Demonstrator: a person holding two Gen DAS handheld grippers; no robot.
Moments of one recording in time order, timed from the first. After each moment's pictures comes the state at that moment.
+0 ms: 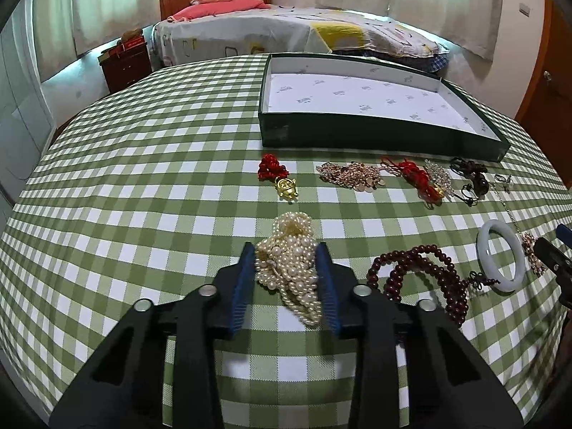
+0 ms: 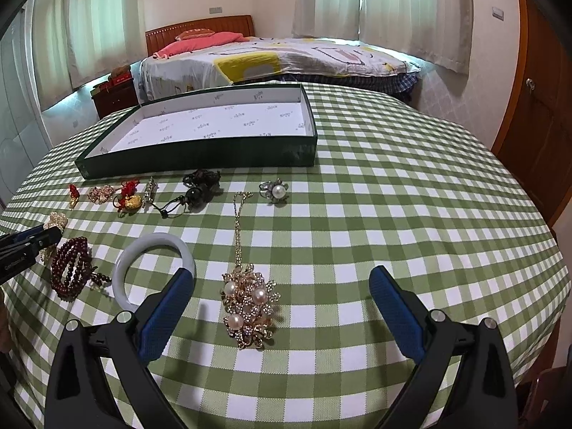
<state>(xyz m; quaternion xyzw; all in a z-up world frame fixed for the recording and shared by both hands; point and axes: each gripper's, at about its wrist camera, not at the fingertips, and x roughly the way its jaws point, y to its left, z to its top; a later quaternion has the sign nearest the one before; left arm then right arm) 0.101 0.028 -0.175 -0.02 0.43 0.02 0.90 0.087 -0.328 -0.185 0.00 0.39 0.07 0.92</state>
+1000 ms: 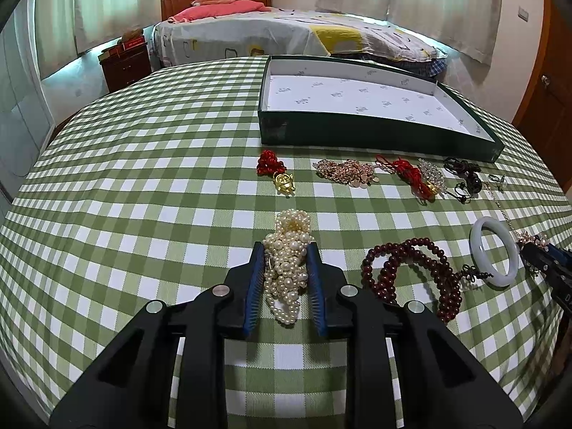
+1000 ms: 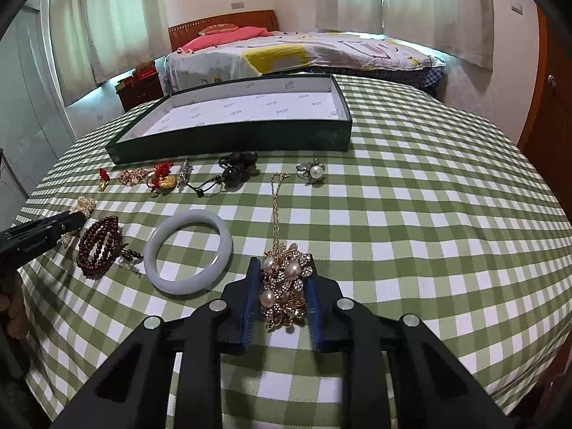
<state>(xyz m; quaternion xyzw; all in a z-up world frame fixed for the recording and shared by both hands) 0.094 0.027 -0.173 -0.02 0.43 0.02 0.90 0.072 -0.320 -0.187 0.01 0.39 0.12 0.91</state>
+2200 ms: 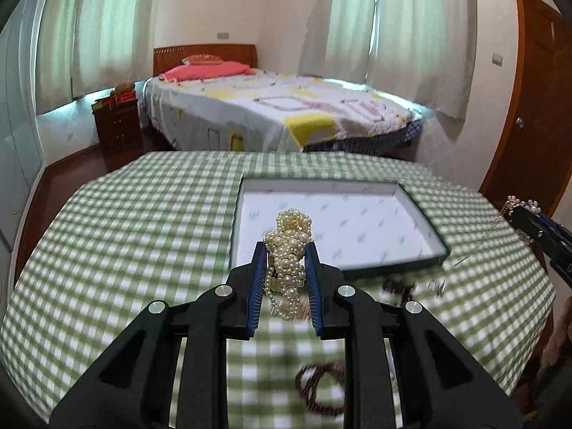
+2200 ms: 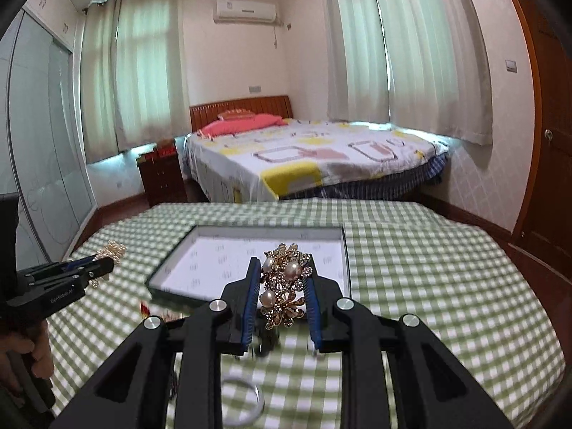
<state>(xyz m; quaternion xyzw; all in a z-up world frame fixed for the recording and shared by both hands) 0.126 0.006 -0.052 -0.04 0.30 -0.02 0.95 0.098 -0.321 -0.053 0.03 0.22 0.15 0.96</state>
